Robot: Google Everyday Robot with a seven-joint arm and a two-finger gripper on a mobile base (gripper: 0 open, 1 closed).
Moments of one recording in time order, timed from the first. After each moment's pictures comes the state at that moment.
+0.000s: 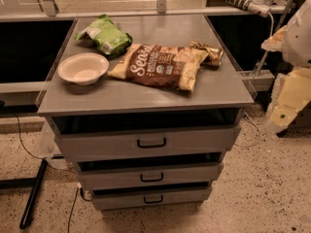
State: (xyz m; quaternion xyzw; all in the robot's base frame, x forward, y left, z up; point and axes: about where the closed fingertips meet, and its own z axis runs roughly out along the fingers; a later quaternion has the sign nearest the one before) arm 0.438 -0.217 0.976 -0.60 0.78 -0.03 0.16
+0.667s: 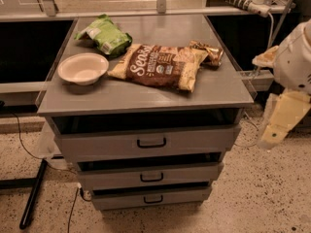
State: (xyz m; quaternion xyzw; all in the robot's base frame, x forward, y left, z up) arm 0.430 -0.206 0.948 -0.62 0.76 -0.02 0.17
